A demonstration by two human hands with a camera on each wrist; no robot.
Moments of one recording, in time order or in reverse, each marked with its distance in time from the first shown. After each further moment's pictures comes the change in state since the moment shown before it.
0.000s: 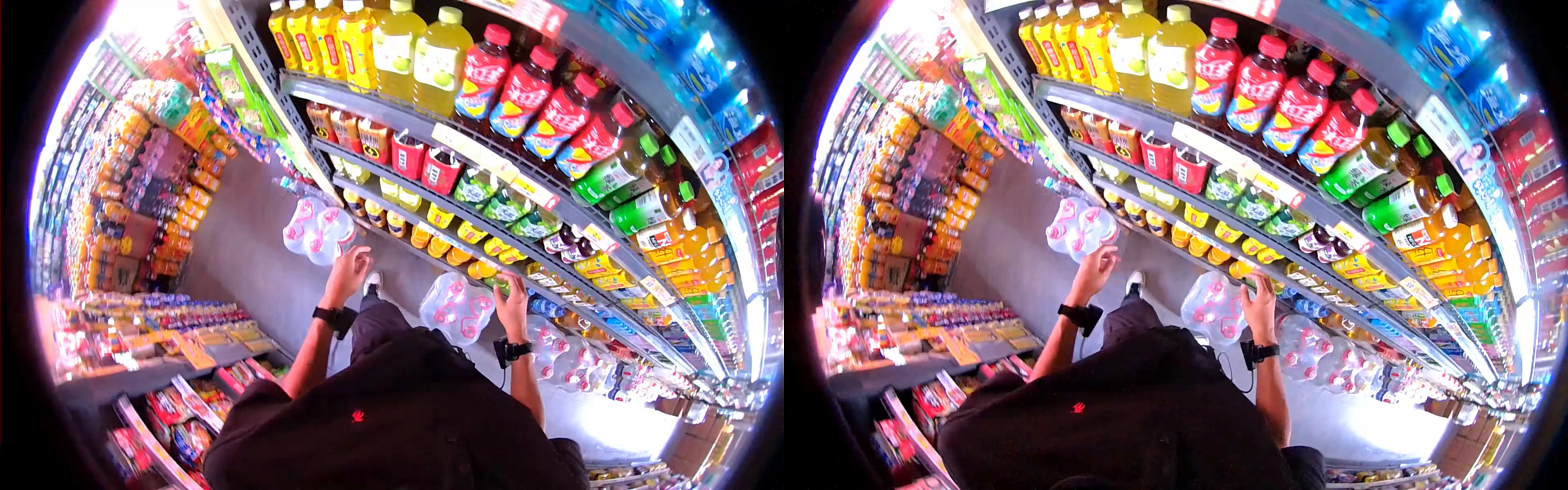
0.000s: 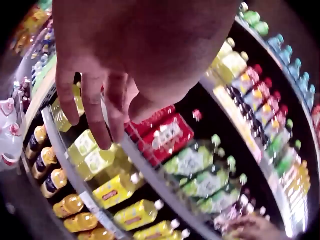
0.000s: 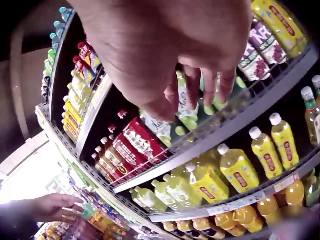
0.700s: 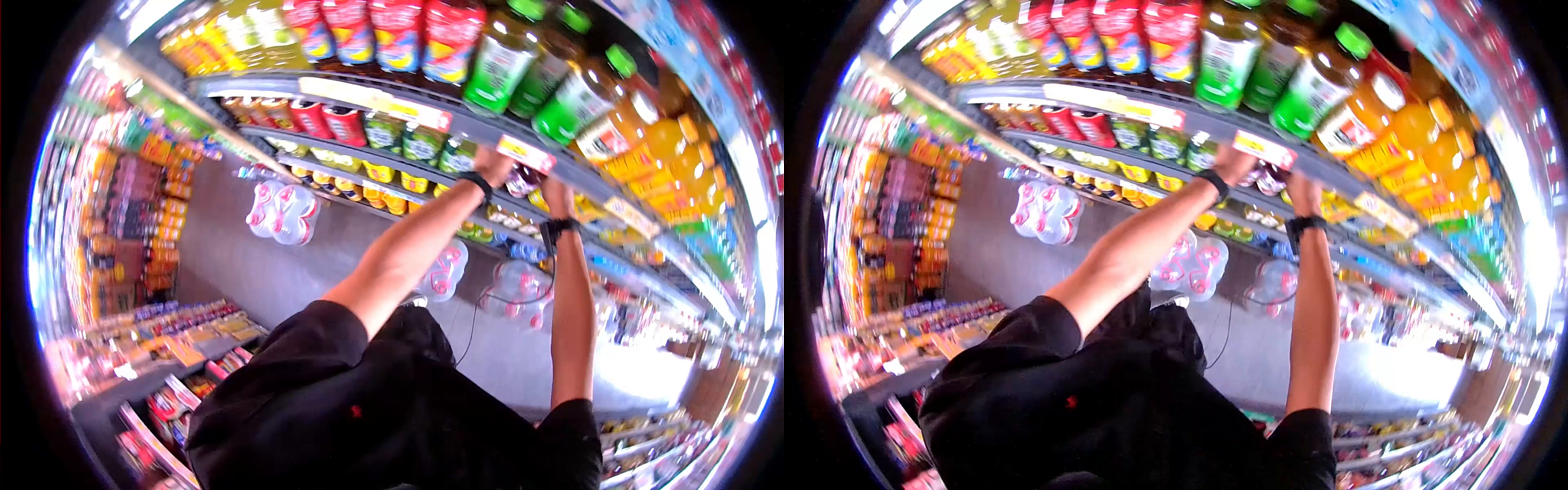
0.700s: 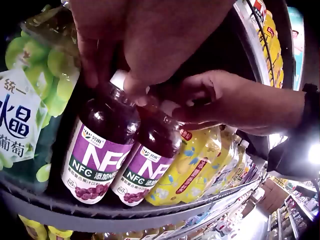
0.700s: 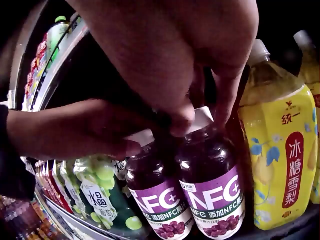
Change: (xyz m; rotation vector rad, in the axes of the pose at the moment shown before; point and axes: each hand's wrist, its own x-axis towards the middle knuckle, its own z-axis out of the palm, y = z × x) left_hand 0.156 0.224 0.445 -0.020 -0.289 0.257; right_hand 0.128 0.232 -0.171 -0.536 0.165 -0.070
